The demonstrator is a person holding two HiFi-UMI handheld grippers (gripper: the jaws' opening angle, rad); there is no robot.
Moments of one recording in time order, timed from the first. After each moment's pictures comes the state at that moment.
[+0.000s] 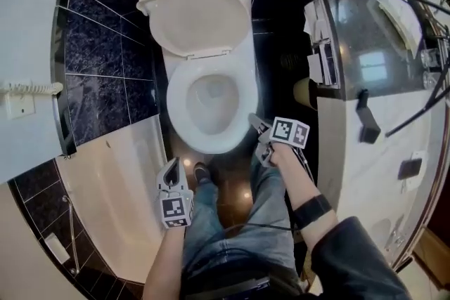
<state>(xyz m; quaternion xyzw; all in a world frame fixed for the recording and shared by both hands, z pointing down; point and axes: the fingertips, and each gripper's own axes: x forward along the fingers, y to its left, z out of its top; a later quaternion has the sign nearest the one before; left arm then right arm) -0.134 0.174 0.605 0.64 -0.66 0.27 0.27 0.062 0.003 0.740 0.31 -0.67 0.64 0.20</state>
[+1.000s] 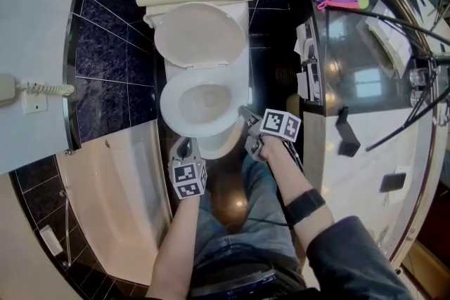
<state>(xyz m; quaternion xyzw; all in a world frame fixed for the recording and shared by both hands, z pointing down) -0.108 0.063 0.601 0.59 -0.71 0.21 0.32 0.030 -0.065 0.668 0.29 -0.69 0.64 0.18</state>
